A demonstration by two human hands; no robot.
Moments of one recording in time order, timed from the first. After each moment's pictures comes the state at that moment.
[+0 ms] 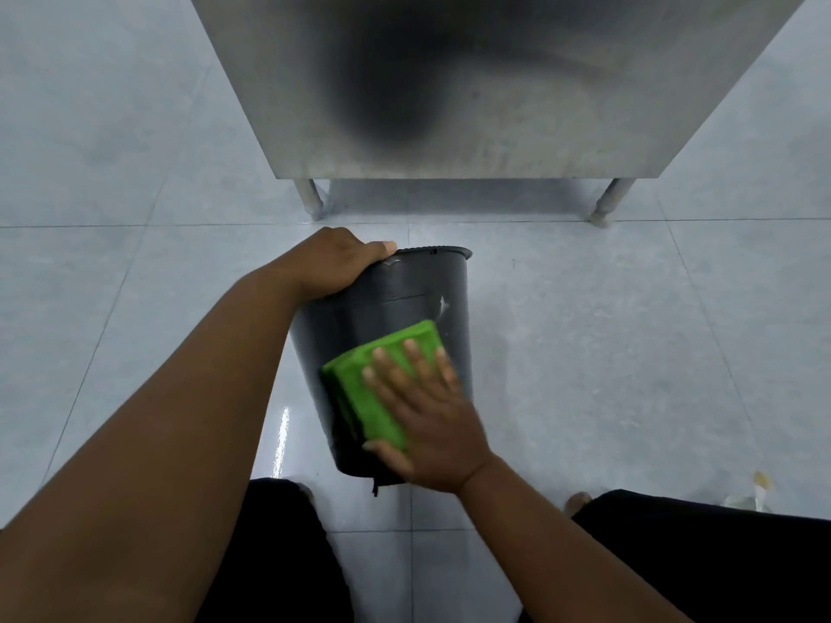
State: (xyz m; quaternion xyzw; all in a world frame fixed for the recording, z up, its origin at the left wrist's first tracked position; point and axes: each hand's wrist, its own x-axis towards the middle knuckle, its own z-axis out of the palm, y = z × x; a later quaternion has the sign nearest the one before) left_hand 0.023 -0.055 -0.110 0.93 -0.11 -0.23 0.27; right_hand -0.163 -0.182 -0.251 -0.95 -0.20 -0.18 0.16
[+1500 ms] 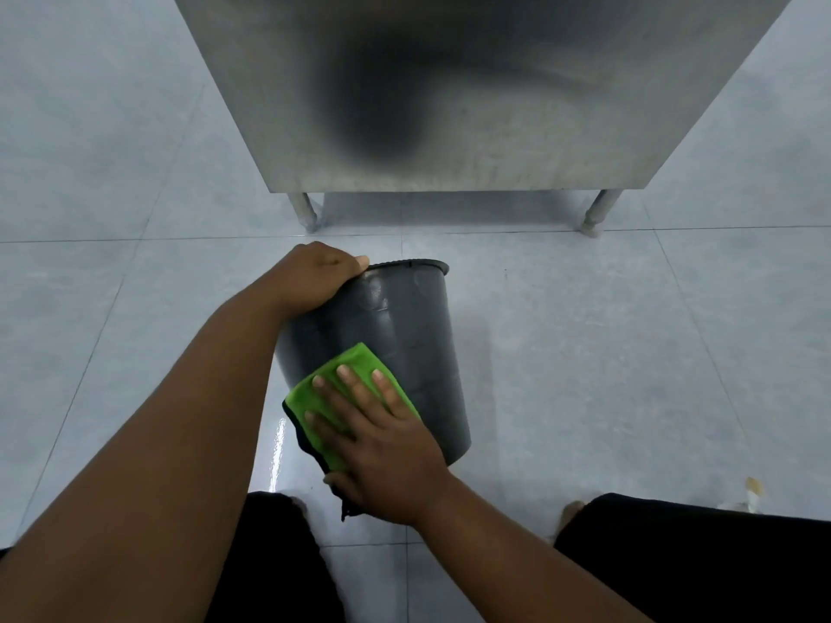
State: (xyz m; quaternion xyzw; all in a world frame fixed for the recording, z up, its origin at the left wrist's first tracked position) left_hand 0.028 -0.038 -0.126 0.91 -0.13 -0.19 0.34; right_hand -0.165 -0.142 -0.234 -0.96 -0.28 -0.08 0.05
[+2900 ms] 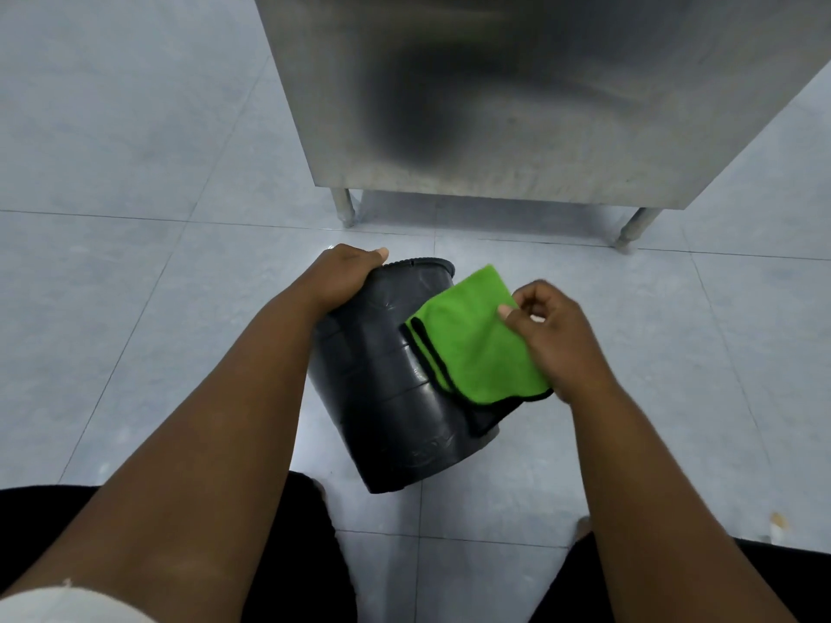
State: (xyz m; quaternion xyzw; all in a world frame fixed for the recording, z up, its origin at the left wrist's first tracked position) left_hand 0.030 -0.016 -0.153 0.89 -0.02 -0.19 0.42; right_hand -0.102 -0.269 -0.155 -0.82 0.14 -0.04 0.55
